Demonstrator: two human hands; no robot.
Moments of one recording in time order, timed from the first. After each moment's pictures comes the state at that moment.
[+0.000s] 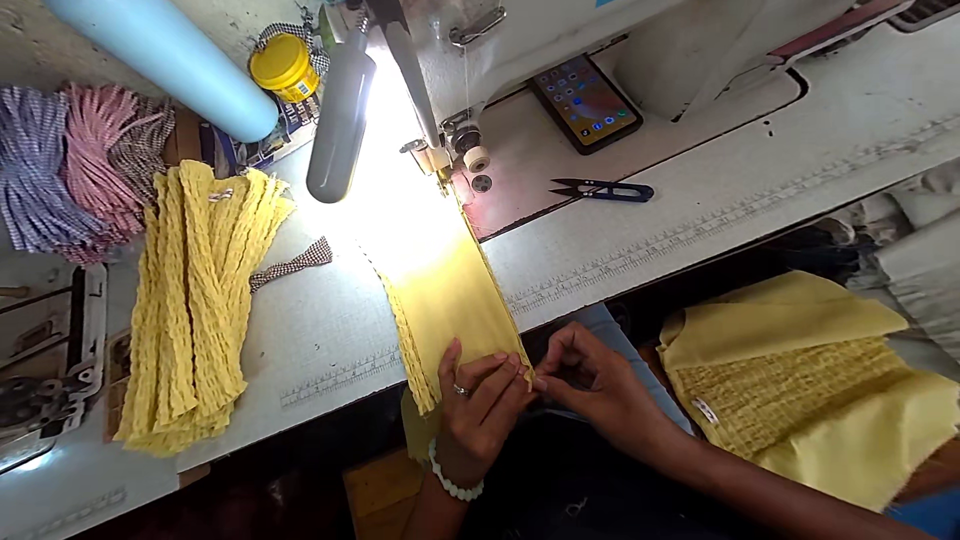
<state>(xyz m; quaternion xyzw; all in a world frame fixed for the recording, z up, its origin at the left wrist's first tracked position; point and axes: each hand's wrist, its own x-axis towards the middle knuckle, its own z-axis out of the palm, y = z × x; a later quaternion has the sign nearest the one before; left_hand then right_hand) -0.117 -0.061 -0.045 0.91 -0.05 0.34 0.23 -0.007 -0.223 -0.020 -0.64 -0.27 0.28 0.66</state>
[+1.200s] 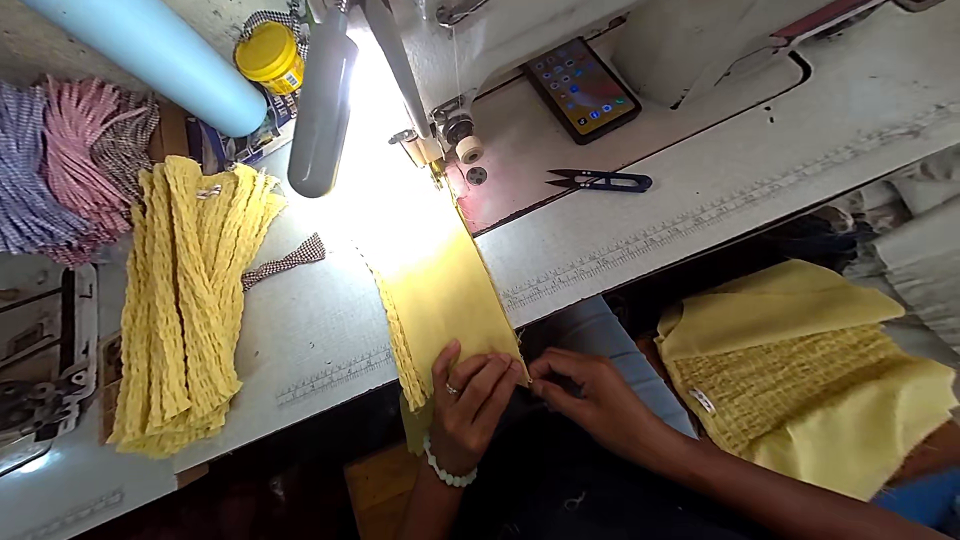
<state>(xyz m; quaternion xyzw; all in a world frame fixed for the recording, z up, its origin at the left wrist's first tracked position) -0.121 -0.052 -0.053 0.92 -0.07 0.34 0.19 -0.014 -0.228 -0.032 -0.70 -0.31 0.28 0.58</state>
